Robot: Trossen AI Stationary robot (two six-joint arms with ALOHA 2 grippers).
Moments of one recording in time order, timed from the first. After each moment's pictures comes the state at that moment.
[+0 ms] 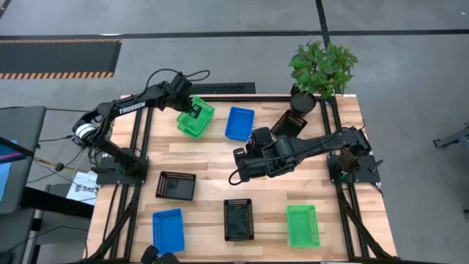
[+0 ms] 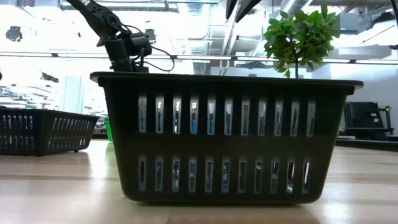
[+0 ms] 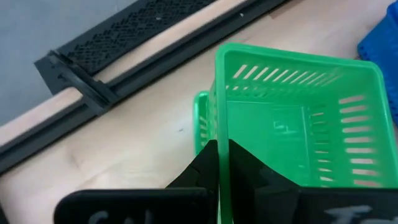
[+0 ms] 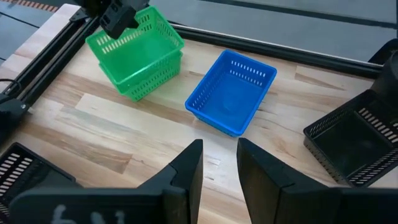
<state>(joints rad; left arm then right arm) 0.80 1.50 1.03 -0.59 -0.08 -0.19 0.26 1.89 1.99 -1.41 0.85 1.38</state>
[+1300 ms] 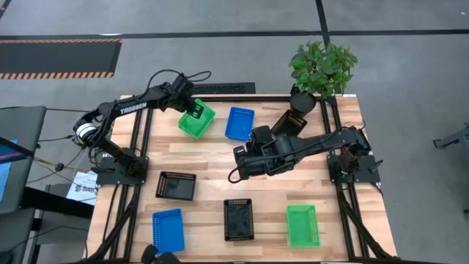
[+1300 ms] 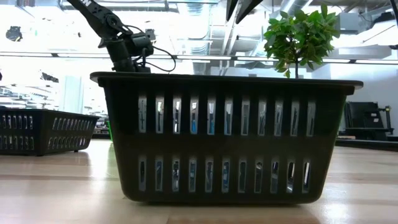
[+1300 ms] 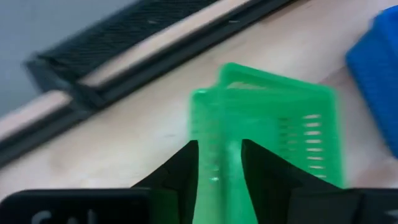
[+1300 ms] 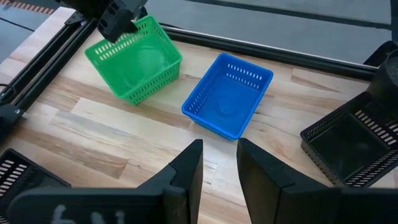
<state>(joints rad) 0.80 1.51 1.03 -0.55 -0.08 -0.22 0.25 1.89 1.99 -1.41 0.85 1.38</state>
